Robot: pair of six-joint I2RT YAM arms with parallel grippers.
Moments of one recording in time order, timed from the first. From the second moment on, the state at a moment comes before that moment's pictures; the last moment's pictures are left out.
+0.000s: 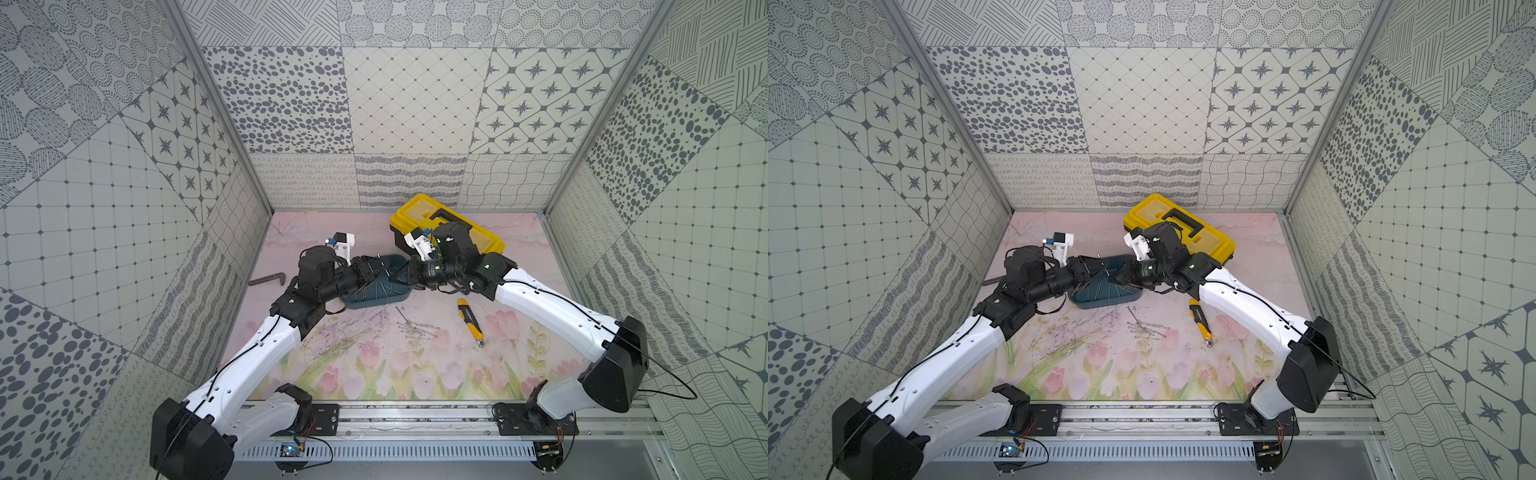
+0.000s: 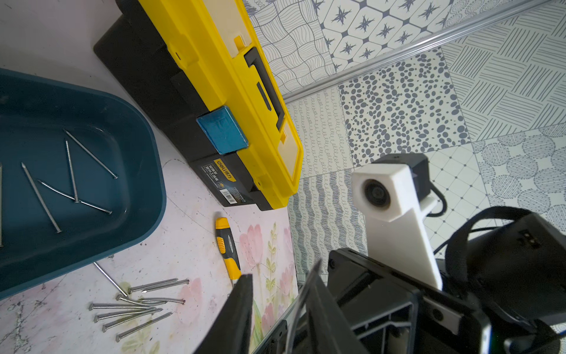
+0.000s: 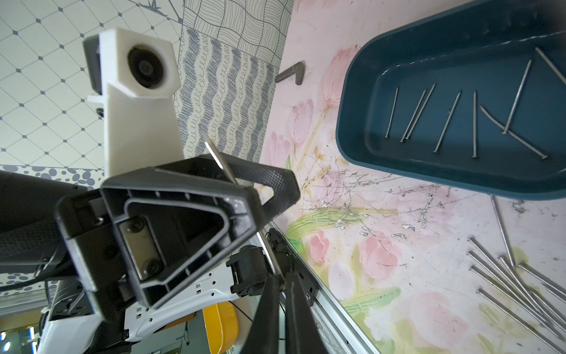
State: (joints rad) left arm -0.38 1.07 0.87 -0.10 0.48 -0.99; right arm 0.78 1.52 1.38 -0.46 -0.54 0.83
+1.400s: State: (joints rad) left arm -0.29 1.47 1.31 -0.71 0.40 -0.67; right arm 0.74 1.38 1.43 -0.66 -0.31 0.37
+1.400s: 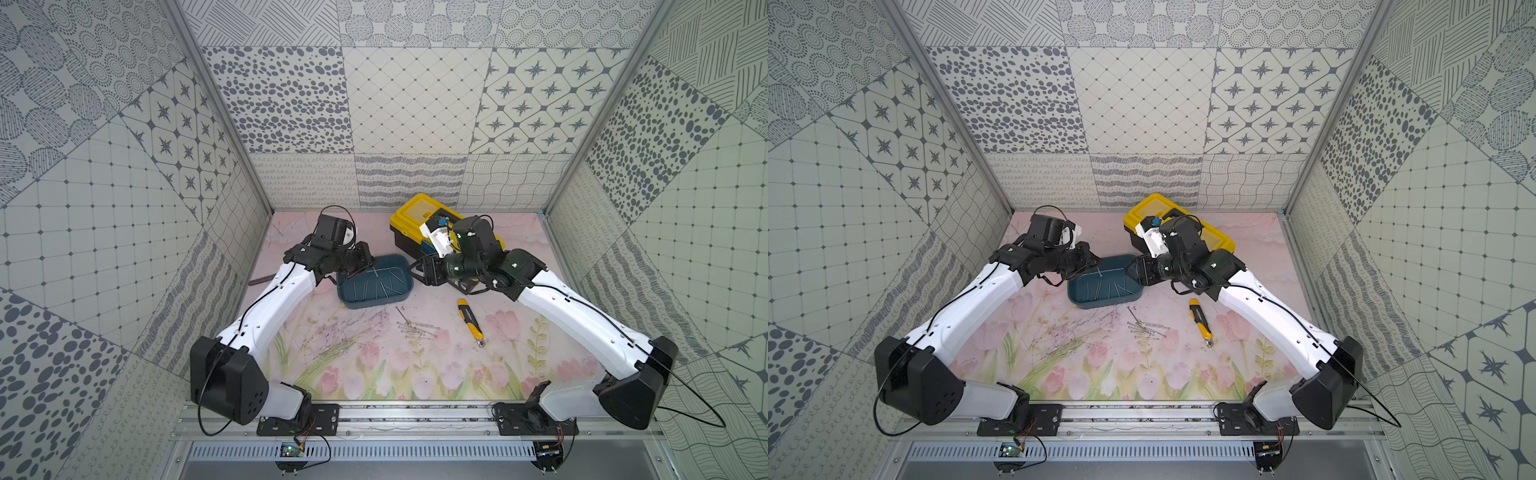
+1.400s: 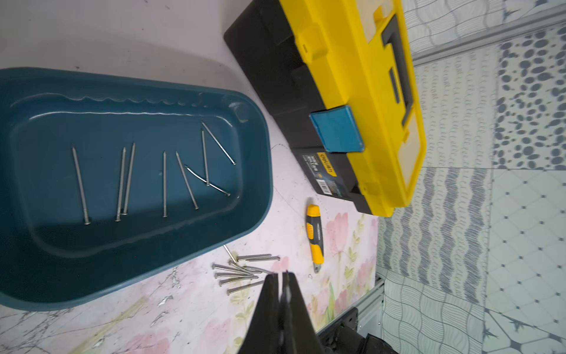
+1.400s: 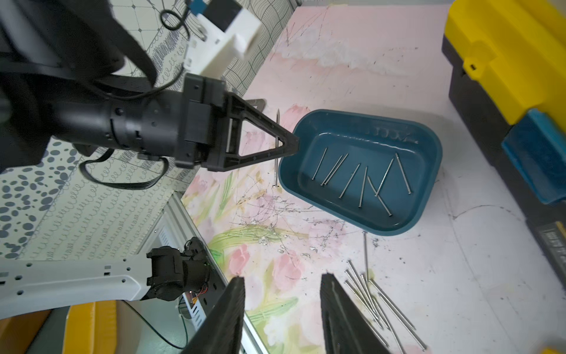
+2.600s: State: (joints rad) left arm -0.29 1.99 1.41 -0.77 0.28 -0.39; right arm 0.78 1.14 1.29 -0.80 -0.02 0.29
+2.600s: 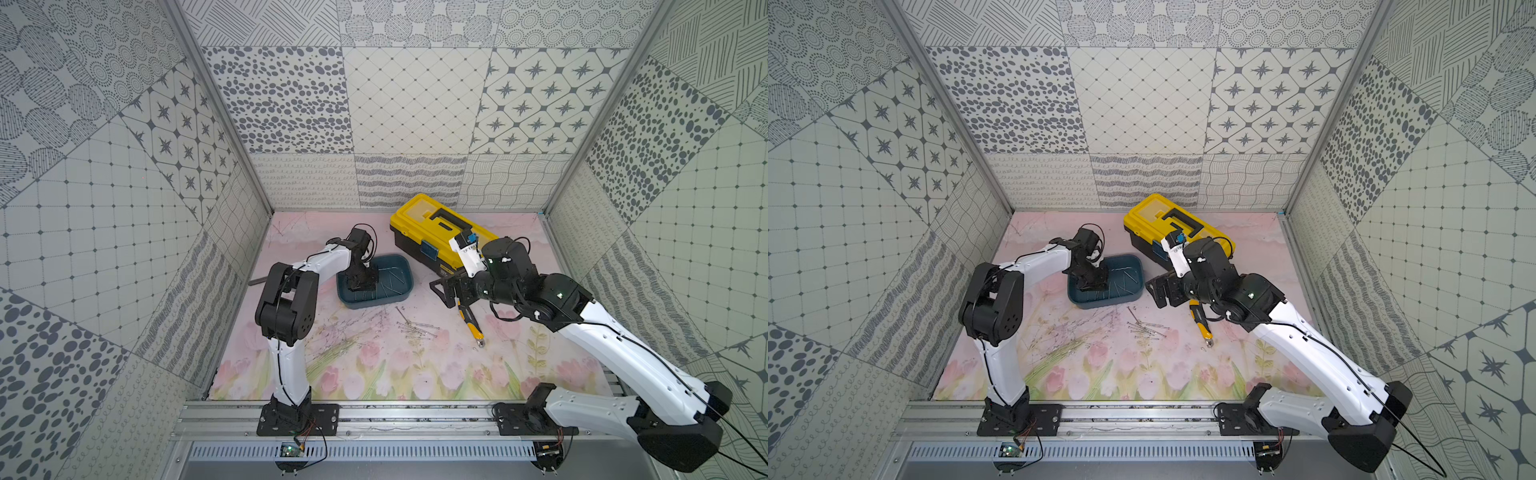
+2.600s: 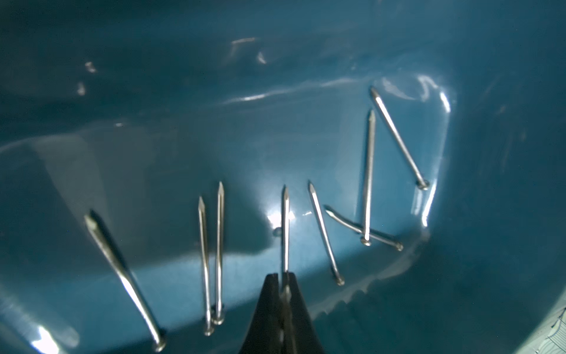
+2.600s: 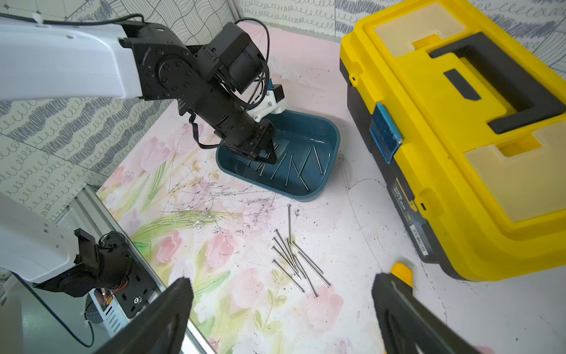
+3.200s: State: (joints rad) left arm -0.29 1.93 1.41 -0.74 0.27 -0.39; right arm 0.77 1.14 1.27 -0.78 -0.07 0.37
